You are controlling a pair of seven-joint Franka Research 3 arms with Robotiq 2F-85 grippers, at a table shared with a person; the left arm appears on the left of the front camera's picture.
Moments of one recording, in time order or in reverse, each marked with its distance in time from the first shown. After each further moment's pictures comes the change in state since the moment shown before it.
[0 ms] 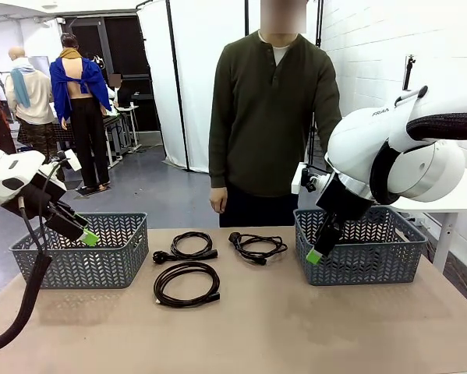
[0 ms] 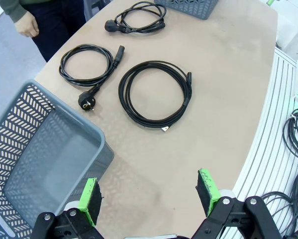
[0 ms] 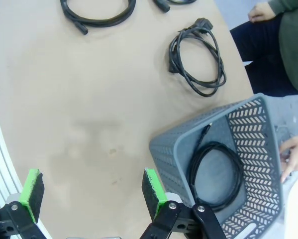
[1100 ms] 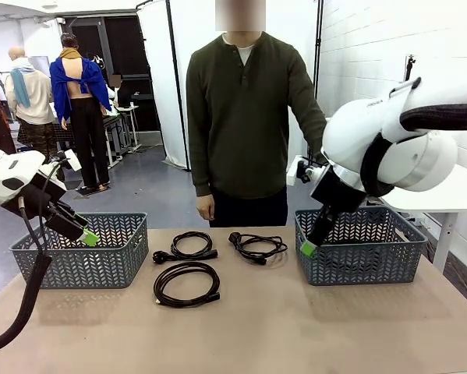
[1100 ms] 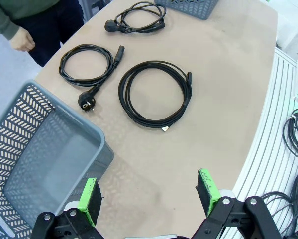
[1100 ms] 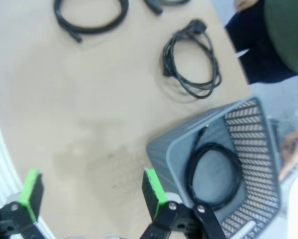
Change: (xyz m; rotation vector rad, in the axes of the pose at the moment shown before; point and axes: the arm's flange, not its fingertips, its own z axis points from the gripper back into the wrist) left arm 0.000 0.000 0.000 0.000 0.000 0.000; right arm 0.025 -0.009 0.008 0.001 0.007 -0.055
